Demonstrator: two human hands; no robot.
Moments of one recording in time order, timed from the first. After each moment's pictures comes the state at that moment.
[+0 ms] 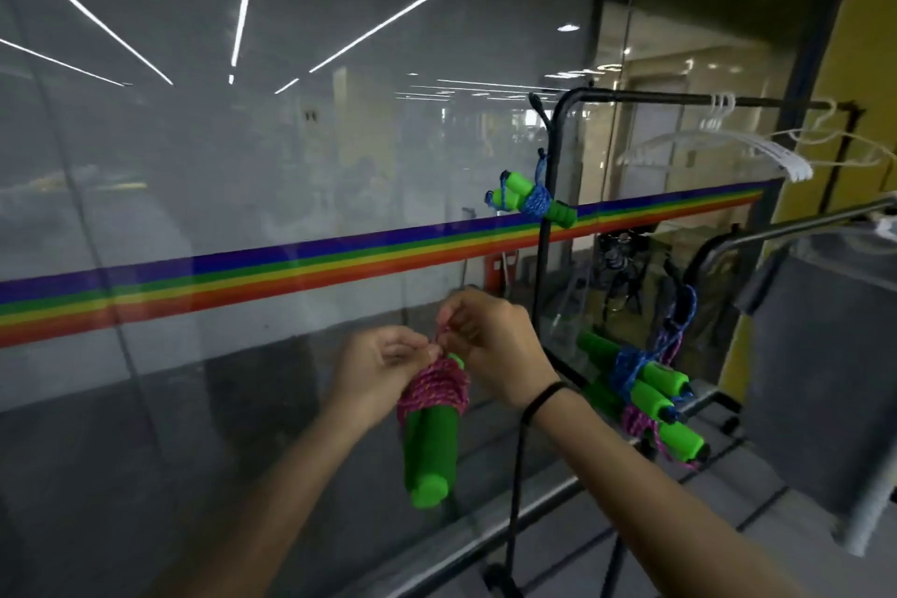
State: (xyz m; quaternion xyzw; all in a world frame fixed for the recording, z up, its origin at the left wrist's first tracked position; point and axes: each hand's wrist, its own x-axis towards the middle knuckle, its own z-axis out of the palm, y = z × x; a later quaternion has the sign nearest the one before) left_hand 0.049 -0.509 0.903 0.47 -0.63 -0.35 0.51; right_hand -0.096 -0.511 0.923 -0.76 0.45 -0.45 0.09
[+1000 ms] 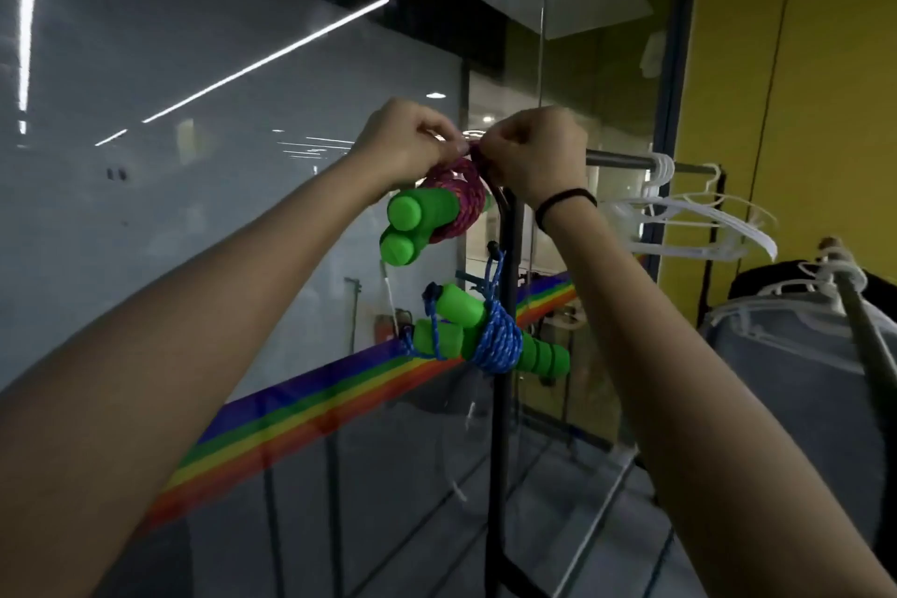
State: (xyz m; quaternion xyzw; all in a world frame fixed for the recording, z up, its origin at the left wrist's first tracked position) left_hand -0.112 -0.919 1.143 0.28 -0.82 -0.16 0.48; right_hand -0.236 -0.858 1.127 -0.55 0.57 -0.60 -0.11
